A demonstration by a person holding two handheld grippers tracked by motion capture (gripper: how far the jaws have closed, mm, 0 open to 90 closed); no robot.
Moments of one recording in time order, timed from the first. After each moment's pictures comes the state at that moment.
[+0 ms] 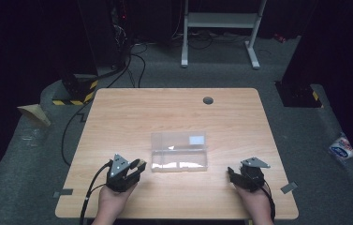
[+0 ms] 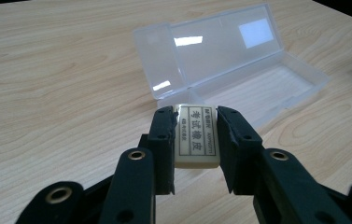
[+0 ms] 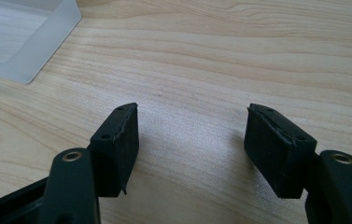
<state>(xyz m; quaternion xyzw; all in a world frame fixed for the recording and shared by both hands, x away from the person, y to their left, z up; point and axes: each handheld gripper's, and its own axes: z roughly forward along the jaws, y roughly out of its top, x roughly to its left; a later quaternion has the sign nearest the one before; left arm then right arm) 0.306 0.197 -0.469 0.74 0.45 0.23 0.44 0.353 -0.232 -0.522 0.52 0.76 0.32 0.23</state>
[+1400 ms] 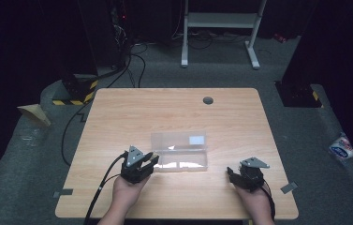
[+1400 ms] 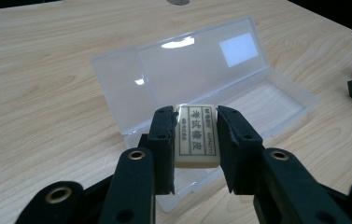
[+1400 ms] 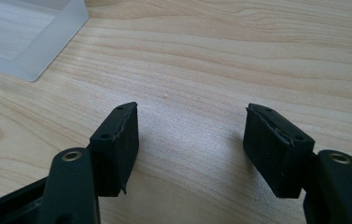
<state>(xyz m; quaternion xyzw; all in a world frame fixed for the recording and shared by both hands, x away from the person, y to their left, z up) 0.333 0.160 -0.464 0.75 0.44 0.22 0.44 0.353 -0.232 -0.523 0.51 0.76 0.33 0.23</state>
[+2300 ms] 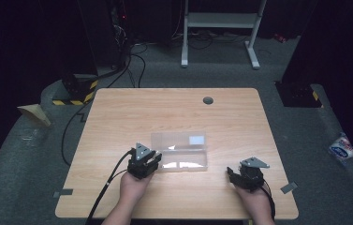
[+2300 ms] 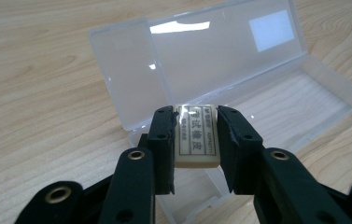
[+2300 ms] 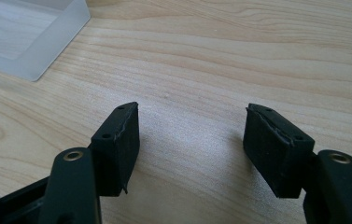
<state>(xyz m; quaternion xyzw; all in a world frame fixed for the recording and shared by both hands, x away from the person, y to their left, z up) 0.357 0.148 -0.487 0.75 0.48 0.21 0.41 0.353 -0.232 -0.523 0.51 0.76 0.33 0.23</state>
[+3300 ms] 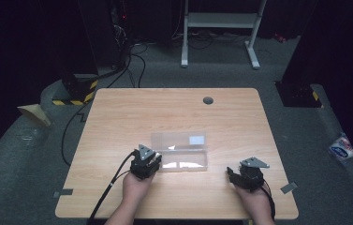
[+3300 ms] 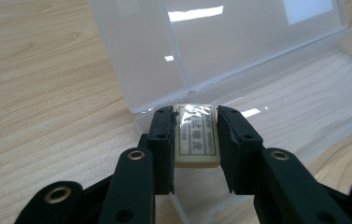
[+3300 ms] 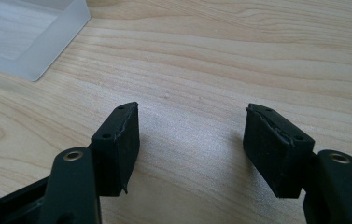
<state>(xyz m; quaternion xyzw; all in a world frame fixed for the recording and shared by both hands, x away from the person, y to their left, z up) 0.364 0.142 -0.506 0.75 0.49 0.23 0.37 0.354 -0.233 -0.523 0.51 0.77 0.33 0.23</state>
